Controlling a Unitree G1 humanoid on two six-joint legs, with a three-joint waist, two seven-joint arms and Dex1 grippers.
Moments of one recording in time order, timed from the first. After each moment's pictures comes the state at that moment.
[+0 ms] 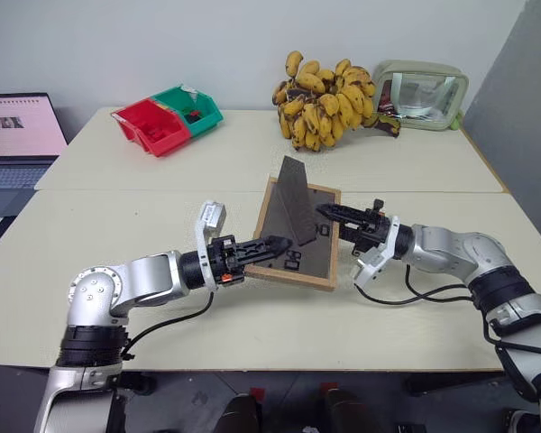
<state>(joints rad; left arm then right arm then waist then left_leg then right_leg) -0.46 0.63 0.12 0.01 -1.96 1.23 -0.01 -0.80 -0.68 0.42 0.57 -0.90 -1.12 -0.26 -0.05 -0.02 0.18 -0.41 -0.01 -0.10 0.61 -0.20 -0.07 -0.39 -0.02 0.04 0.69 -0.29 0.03</state>
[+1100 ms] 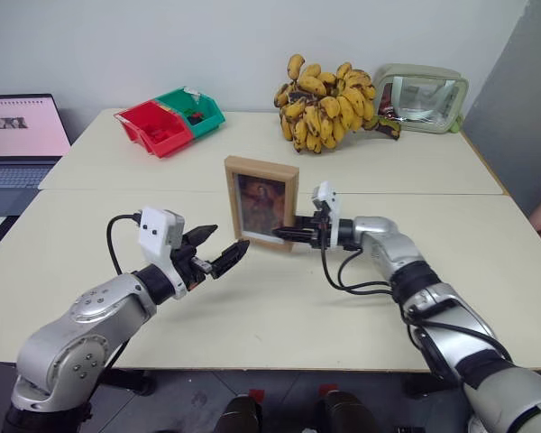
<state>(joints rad) -0.09 0.69 0.16 -0.55 -0.88 0.69 -0.31 -0.99 -0.17 0.27 0.95 0.38 0.10 1.12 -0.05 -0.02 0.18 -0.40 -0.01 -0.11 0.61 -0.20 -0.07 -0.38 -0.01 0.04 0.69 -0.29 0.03</state>
